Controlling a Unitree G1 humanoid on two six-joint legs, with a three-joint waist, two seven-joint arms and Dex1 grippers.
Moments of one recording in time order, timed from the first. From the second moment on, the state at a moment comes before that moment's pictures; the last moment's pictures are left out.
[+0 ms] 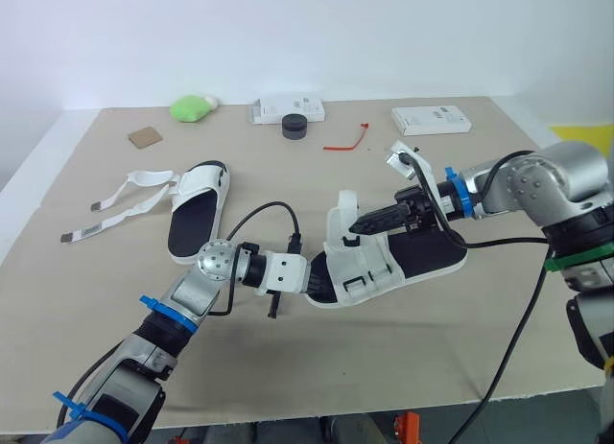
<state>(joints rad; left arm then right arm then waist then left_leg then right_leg) -0.60 0.38 -0.40 0.28 -0.01 -0.27 -1.20 -1.14 -0.90 0.54 0.23 0.88 1.20 1.06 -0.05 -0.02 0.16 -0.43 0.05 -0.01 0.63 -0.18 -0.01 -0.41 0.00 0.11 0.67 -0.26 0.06</state>
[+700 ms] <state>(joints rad) -0.58 0.38 -0.40 0.25 -0.01 -0.23 -1.19 -1.12 -0.79 0.63 0.28 0.54 1.25 1.38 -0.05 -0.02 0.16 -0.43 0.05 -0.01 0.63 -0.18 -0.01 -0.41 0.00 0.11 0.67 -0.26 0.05</state>
